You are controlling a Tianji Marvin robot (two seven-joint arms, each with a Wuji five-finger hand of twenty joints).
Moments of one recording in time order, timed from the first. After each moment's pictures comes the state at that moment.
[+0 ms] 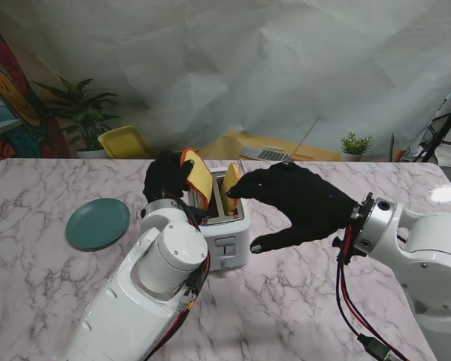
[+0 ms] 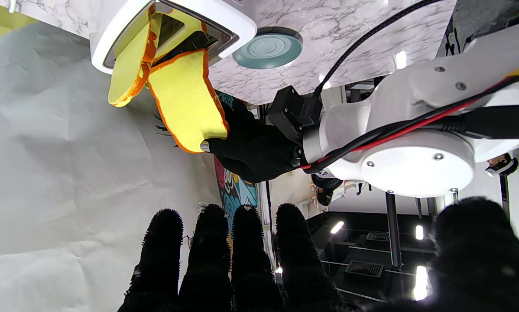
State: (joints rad) left arm 1.37 -1.40 -0.99 -1.77 0.29 0.70 0.66; right arm -1.63 -0.99 1.52 -2.20 -0.59 -0.48 0.53; left_hand 1.22 -0.29 0.13 -0.03 0.62 0.38 0.92 0.44 1.12 0.25 0.47 0.31 1.17 0.23 0.55 0.29 0.81 0.26 1.15 0.27; right_hand 0.25 -0.16 0.31 -0.11 0.27 0.13 0.30 0.38 0.24 0.14 0.52 0.27 0.34 0.05 0.20 0.18 0.03 0.09 0.79 0.15
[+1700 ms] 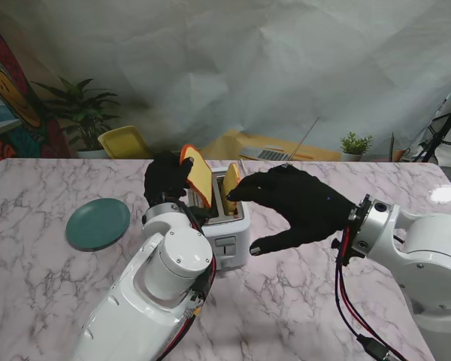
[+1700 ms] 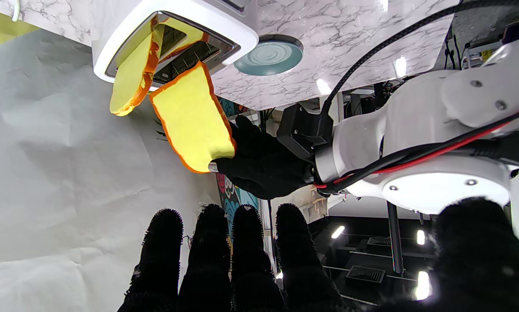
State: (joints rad) left arm 1.40 -1.43 -0.99 -1.81 0.25 0.66 0.75; right arm -1.63 -0.99 1.51 -2.19 -0.60 -0.48 0.53; left_hand 1.23 -0.29 0.13 -0.03 0.61 0.39 0.92 0.45 1.12 0.26 0.46 0.31 1.17 0.23 0.53 0.23 0.81 0.26 1.15 0.21; right_hand 0.25 -0.16 0.31 -0.11 0.27 0.13 0.30 0.38 0.24 0.14 0.52 0.27 0.34 0.05 0.20 0.18 0.03 0.09 0.79 0.15
